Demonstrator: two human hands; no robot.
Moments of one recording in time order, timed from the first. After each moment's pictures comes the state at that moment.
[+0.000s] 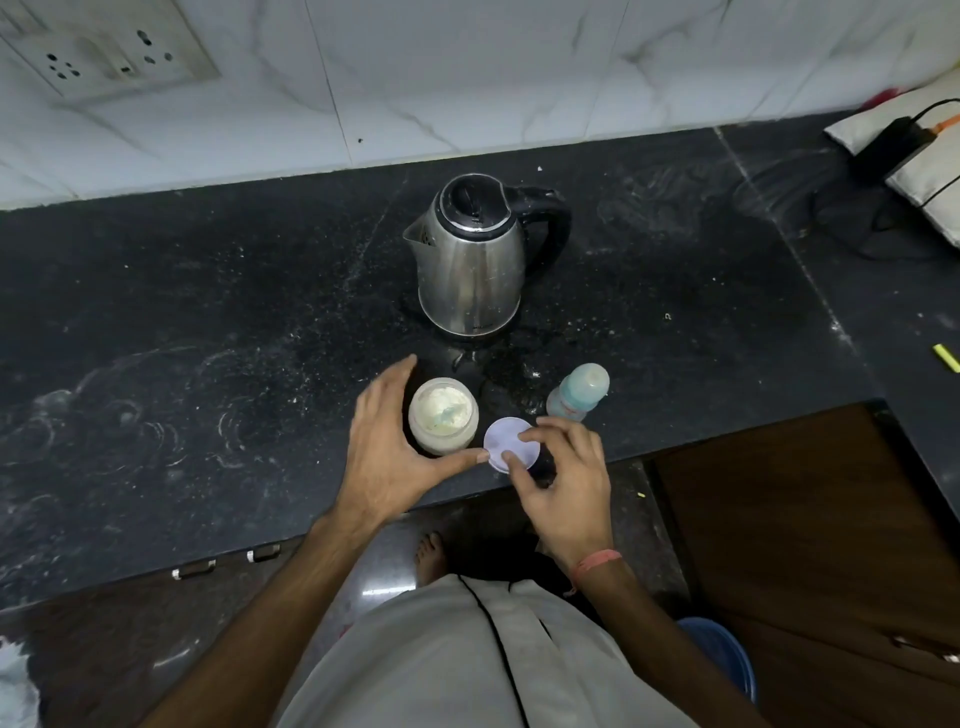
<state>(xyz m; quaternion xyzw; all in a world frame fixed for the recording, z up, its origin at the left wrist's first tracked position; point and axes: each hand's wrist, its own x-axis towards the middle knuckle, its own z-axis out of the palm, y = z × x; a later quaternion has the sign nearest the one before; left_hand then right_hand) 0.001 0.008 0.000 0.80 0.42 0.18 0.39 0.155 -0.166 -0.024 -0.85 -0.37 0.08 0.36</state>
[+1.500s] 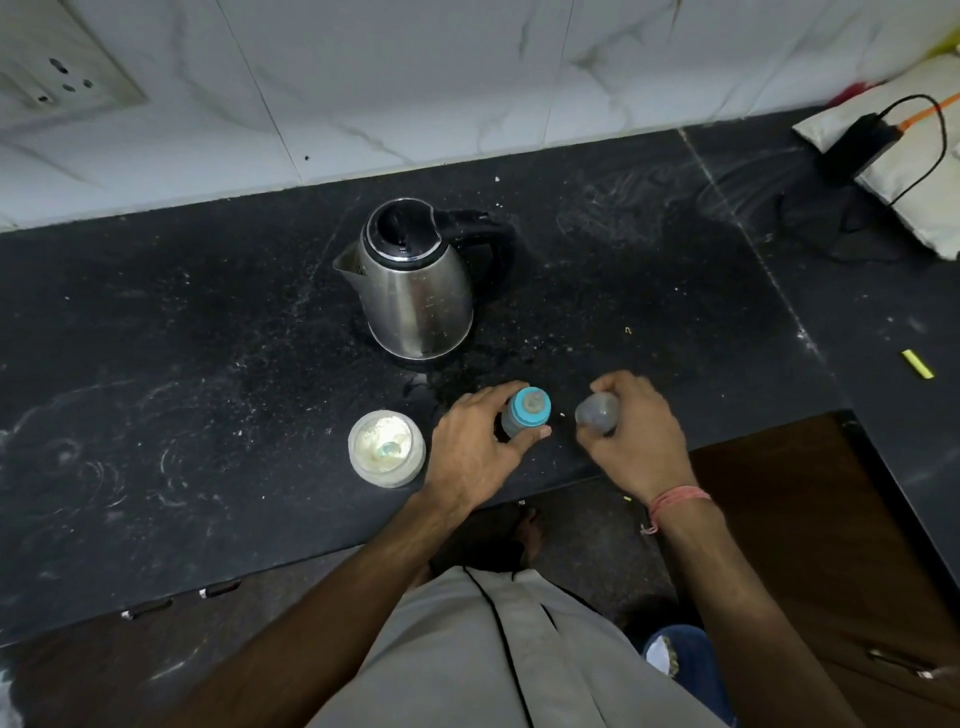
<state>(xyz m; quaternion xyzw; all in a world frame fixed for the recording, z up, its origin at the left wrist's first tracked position) 0.155 -0.039 -0.009 0.84 0.35 0.09 0.41 0.321 -0.183 0.032 -0.90 -0.32 0.20 0.22</state>
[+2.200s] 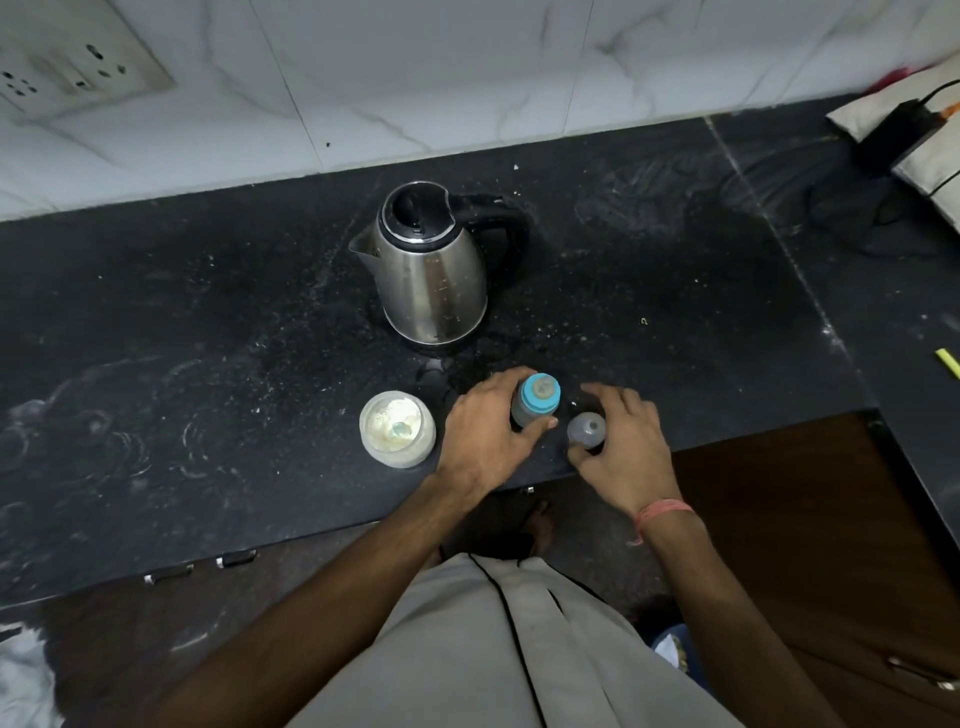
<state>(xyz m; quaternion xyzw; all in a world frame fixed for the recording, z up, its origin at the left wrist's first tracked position) 0.157 -0.047 -0.011 0.85 0.35 0.11 0.39 0.297 -0.194 -0.004 -0.89 -0.37 0.20 0.18</state>
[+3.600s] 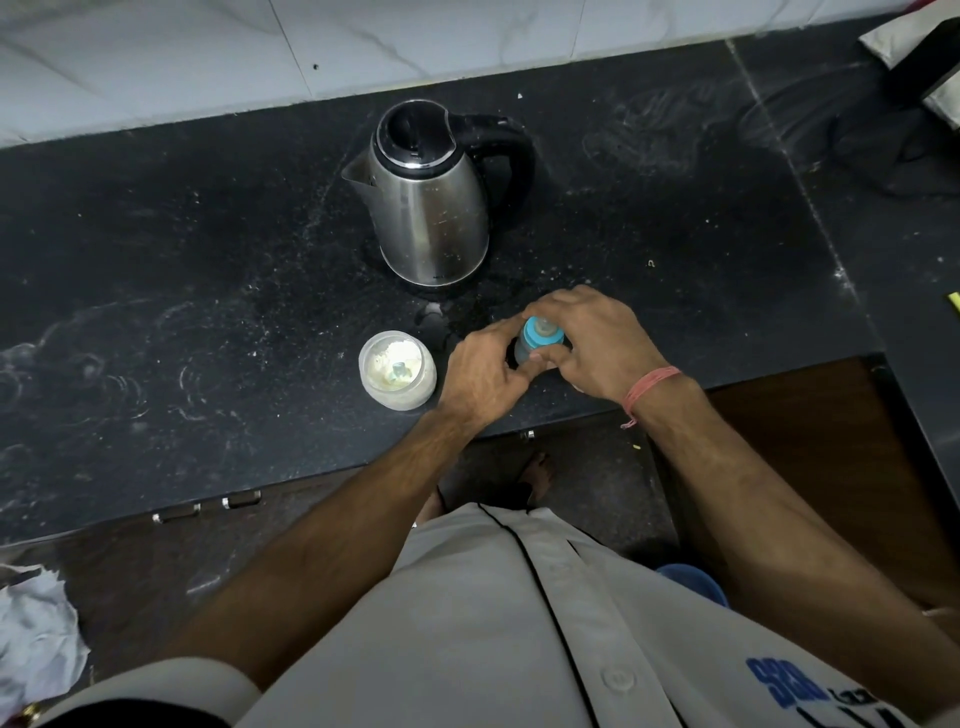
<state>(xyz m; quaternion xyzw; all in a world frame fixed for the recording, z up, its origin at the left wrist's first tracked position) 0.156 -0.040 -0.035 0.84 0.32 0.12 0.41 0.304 -0.132 0.045 -0.78 -0.60 0.14 0.11</state>
